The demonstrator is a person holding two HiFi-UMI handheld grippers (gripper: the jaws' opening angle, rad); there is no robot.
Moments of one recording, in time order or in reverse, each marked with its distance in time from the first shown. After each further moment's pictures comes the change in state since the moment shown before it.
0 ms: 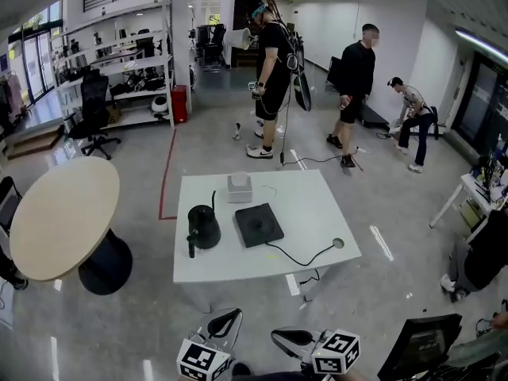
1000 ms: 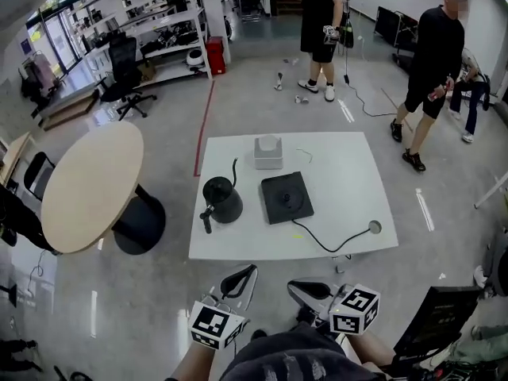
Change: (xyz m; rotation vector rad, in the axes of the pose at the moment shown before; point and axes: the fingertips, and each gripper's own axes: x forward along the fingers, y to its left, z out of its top) left arm 0.104 0.056 0.031 0.049 0.057 0.152; right arm 0.033 -0.123 0.076 0.015 -0.039 0.147
